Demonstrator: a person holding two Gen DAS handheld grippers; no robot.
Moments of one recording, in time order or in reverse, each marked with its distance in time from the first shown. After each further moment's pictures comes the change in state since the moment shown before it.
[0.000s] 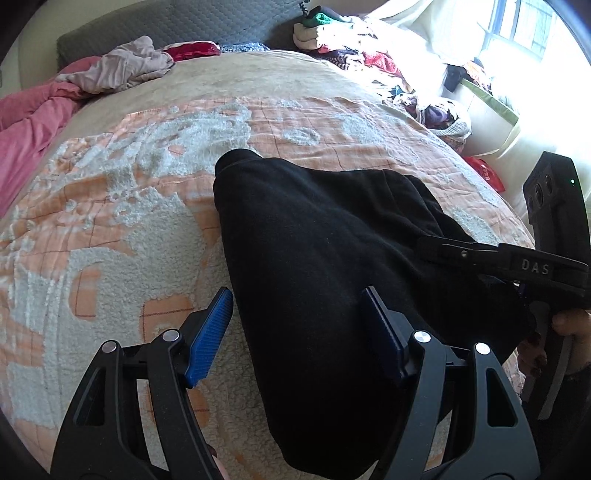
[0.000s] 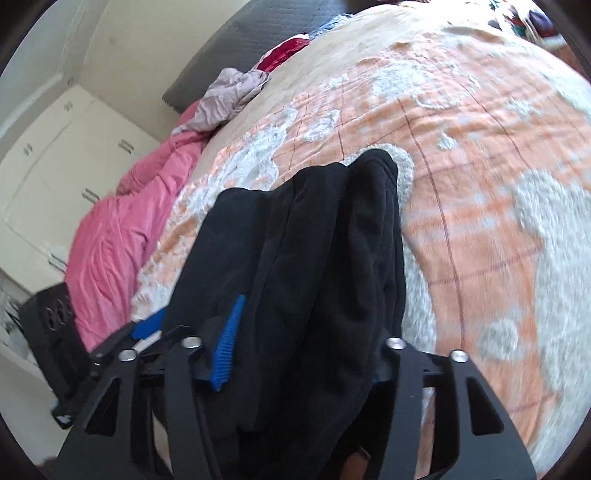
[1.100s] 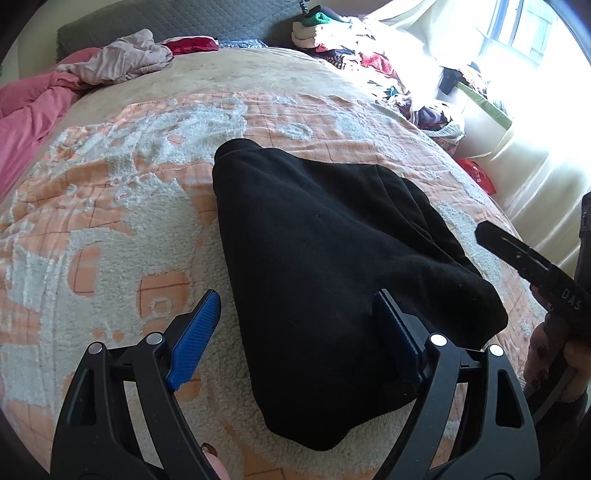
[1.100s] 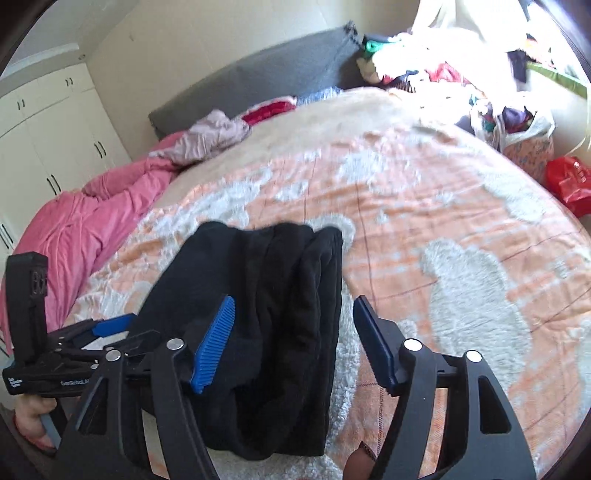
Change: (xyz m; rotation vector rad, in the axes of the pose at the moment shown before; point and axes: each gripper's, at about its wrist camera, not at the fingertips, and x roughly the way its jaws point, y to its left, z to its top) left arm -0.019 -0.001 -0.014 -0.030 0.004 -0.040; right arm -0.069 0.031 -0.047 -0.157 -0.324 -0.265
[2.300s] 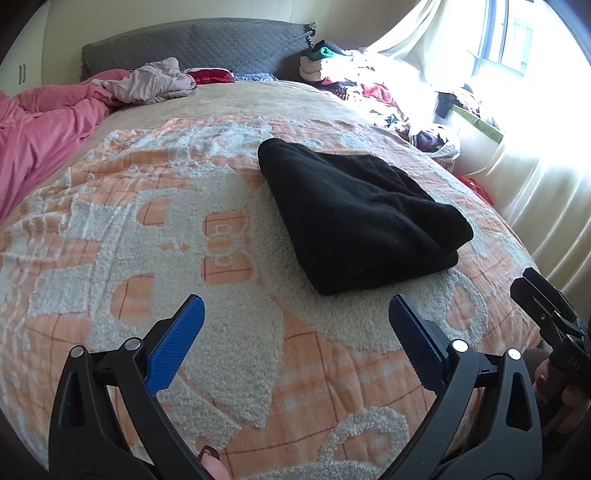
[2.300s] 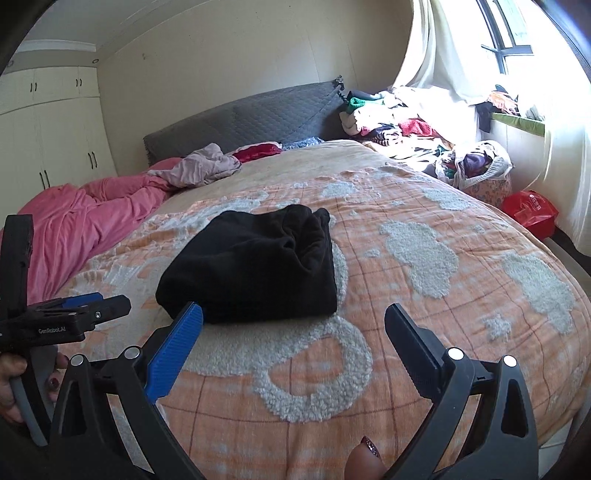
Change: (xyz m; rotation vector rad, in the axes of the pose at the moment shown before) left arm -0.074 0.018 -0.097 0.004 -0.144 0.038; right arm -0.096 0.051 -0.119 -0.085 -0.152 -0.163
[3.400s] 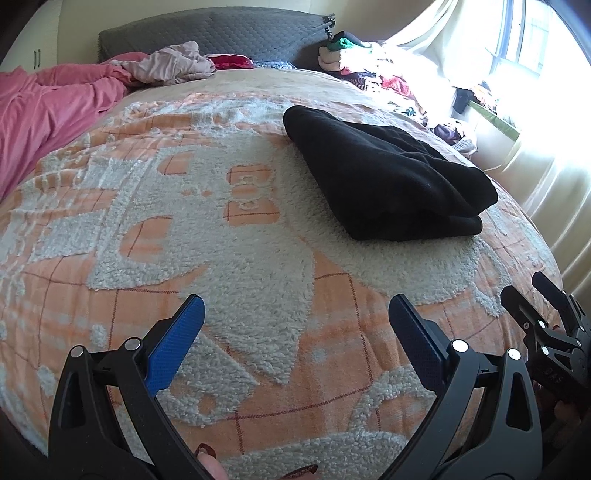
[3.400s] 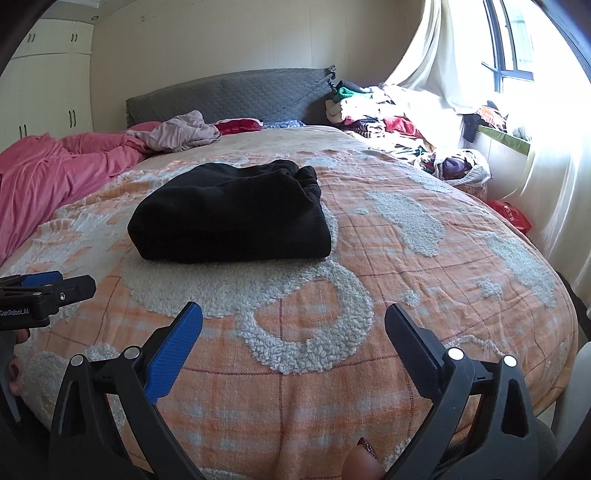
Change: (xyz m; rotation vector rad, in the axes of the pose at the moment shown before) left arm 0.004 0.011 -0.039 -0.046 0.026 0.057; right arm 0.016 0.021 -0.042 -0.093 0.055 -0.134
